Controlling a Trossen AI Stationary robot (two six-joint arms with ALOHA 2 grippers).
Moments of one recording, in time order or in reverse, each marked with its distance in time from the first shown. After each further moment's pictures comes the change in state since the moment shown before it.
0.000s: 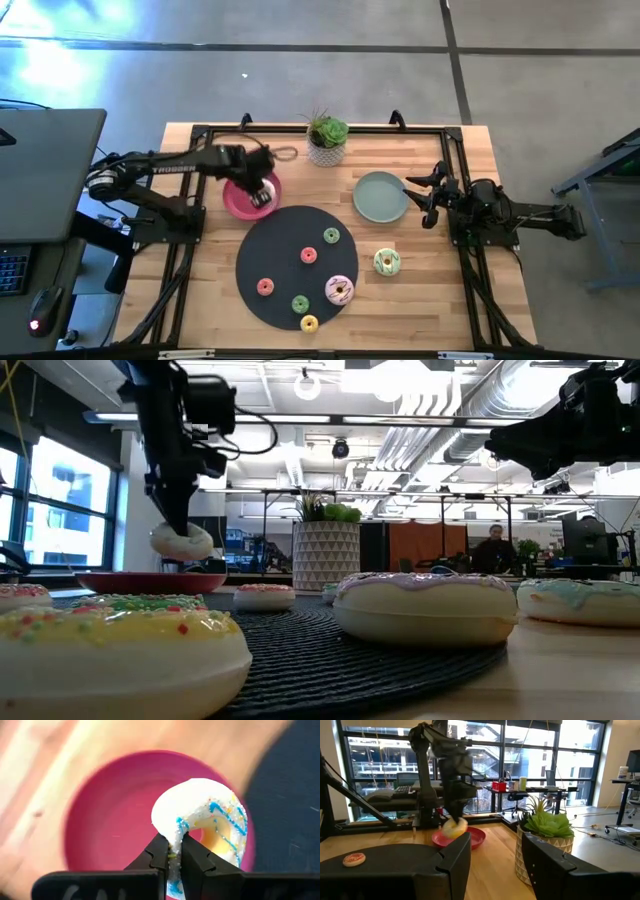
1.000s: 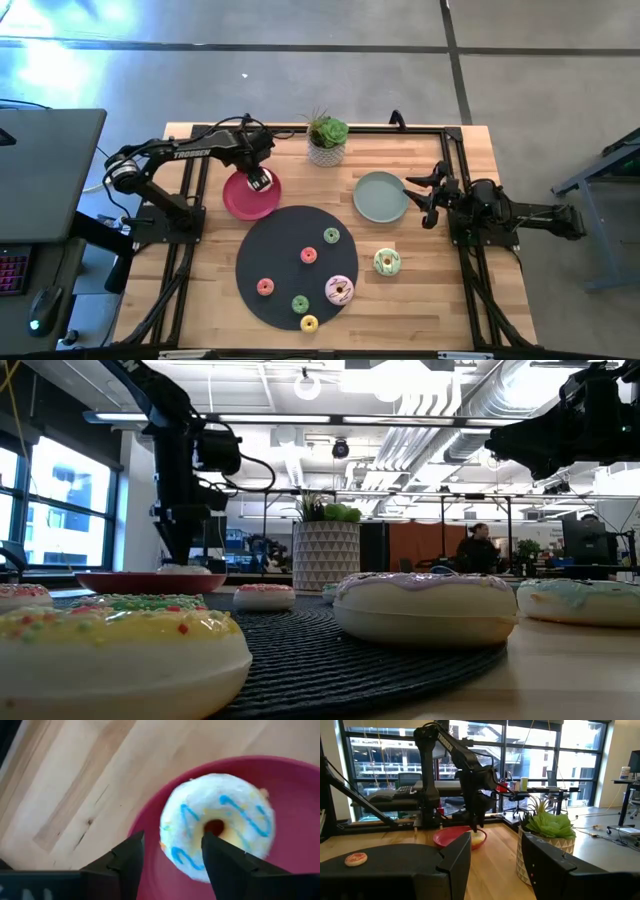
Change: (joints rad) left arm 0.202 0.161 -0.001 0.089 -0.080 0.168; right arm 0.000 0.000 0.000 0.003 -0.008 0.000
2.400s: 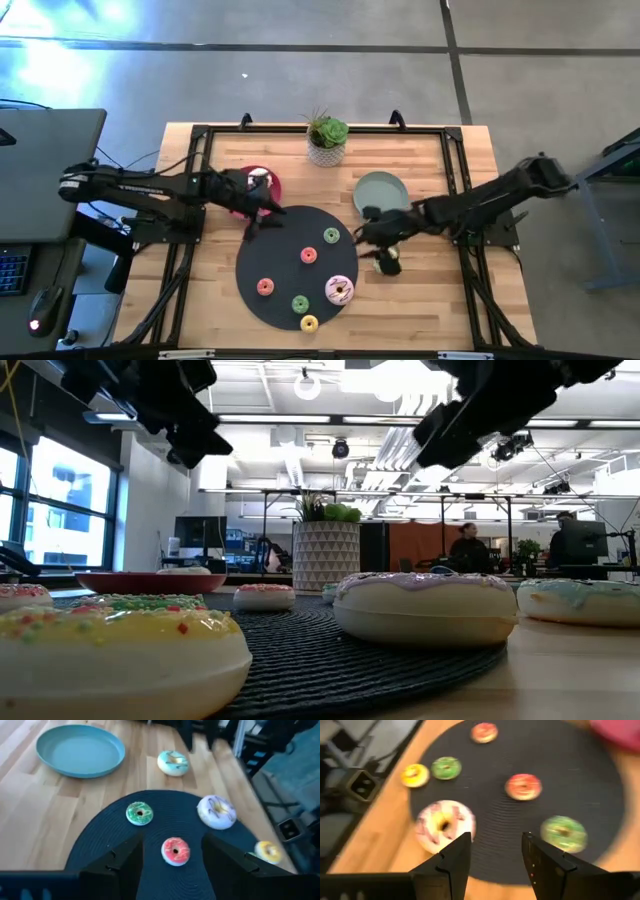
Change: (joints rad) left arm -0.588 -0.475 -0.289 0.665 0.367 -0.143; right arm 0.377 1.348 0.783 -0.245 -0.259 0.156
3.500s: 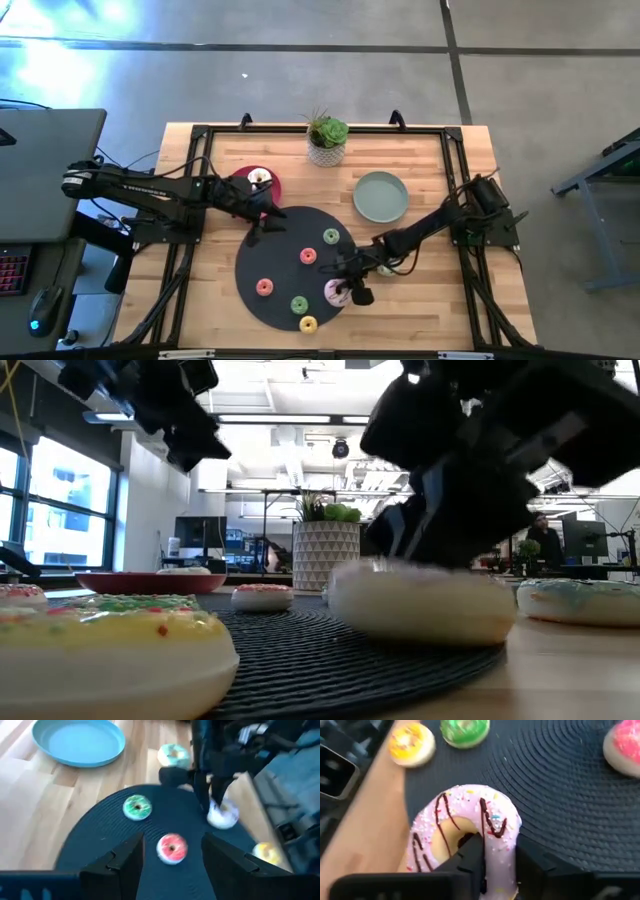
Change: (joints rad) left arm -0.047 0.020 0.018 -0.015 -0.038 -0.086; right arm 0.088 0.491 0.136 0.291 -0.071 0.139
